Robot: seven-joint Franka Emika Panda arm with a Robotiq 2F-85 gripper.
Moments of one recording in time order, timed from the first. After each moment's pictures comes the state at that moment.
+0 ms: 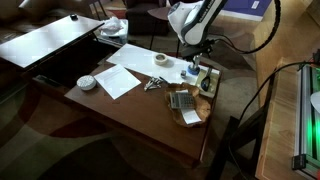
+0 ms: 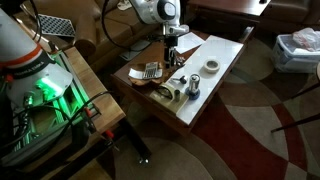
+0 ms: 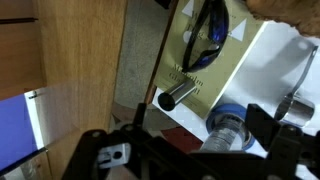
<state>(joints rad) 0.11 0.98 -0.24 -1.76 -0.33 2.26 1.17</state>
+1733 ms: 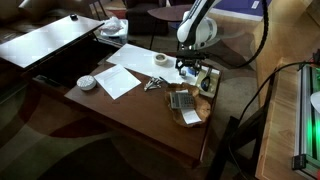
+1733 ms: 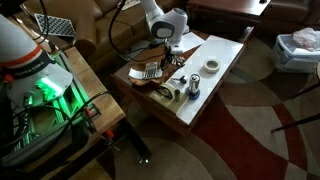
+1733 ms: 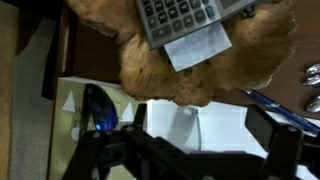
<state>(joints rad) -0.12 1.08 -0.04 -1.75 0.32 2.58 0.77</state>
